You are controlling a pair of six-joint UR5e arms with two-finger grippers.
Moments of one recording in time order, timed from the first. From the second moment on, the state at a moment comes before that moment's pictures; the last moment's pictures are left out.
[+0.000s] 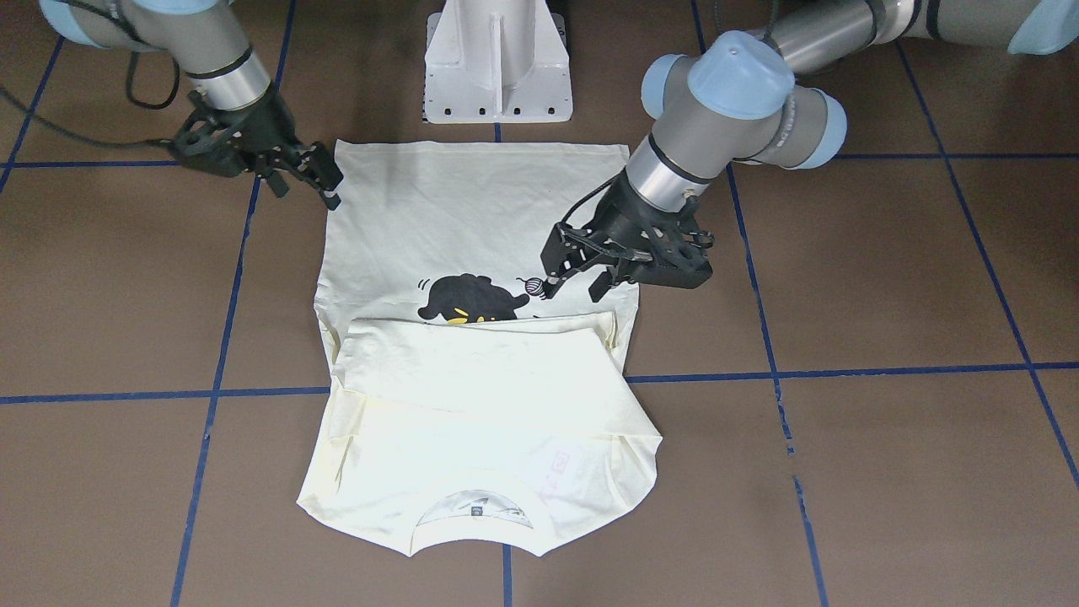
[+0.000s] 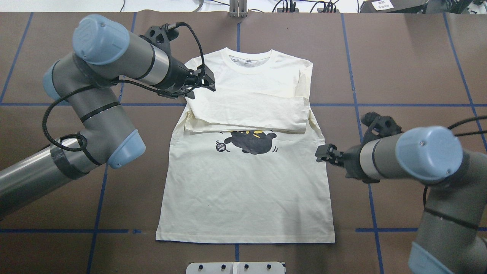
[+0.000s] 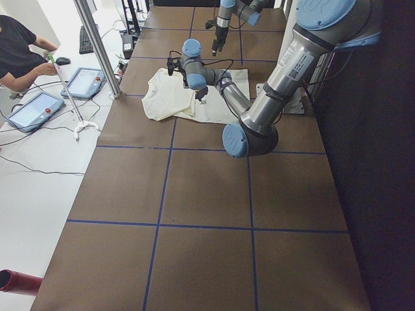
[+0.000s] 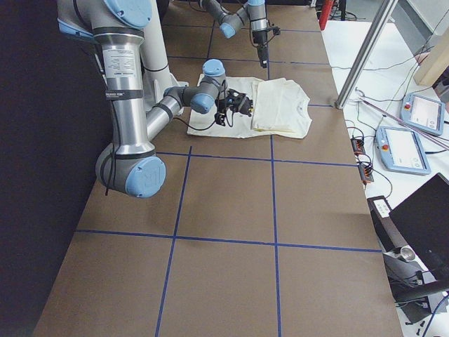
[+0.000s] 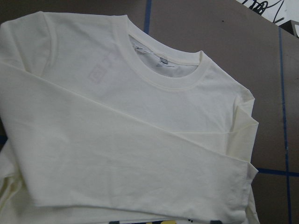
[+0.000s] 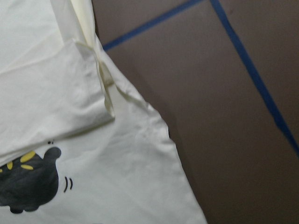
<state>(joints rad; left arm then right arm) -0.76 -2.20 -1.61 -2.10 -2.06 -1.42 0.41 -1.48 2.13 -1.30 1.71 1.79</state>
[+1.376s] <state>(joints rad) -0.78 -2.18 -1.57 -2.10 -2.08 -1.41 -0.03 -1.51 2.15 -1.58 1.33 2.10</state>
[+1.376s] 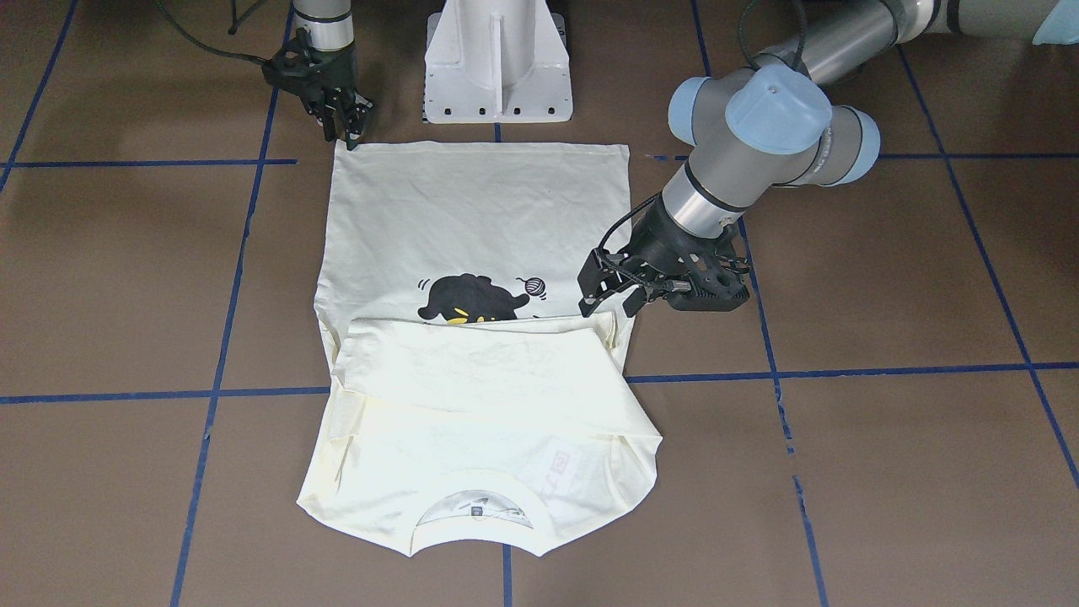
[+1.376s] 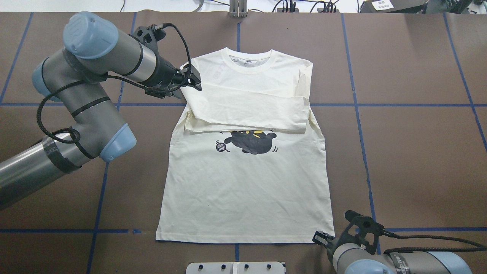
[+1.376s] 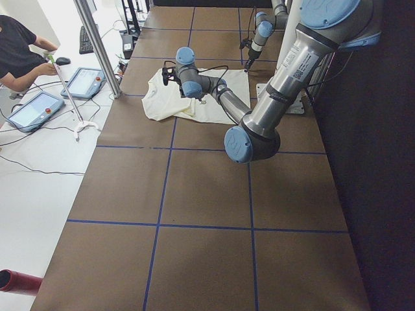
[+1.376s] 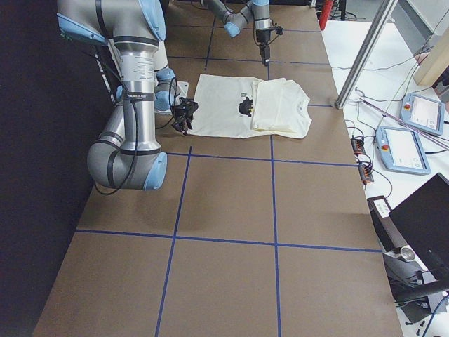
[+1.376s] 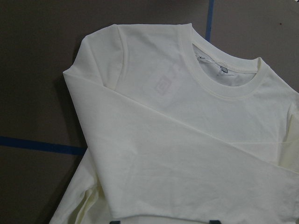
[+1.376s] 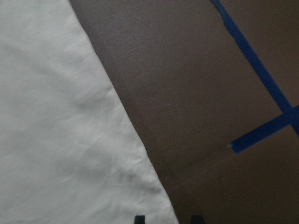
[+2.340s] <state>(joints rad) -0.50 -1.87 -2.02 -1.86 -1.80 -1.63 -0.02 -1.50 2.20 -1.58 1.35 2.10</state>
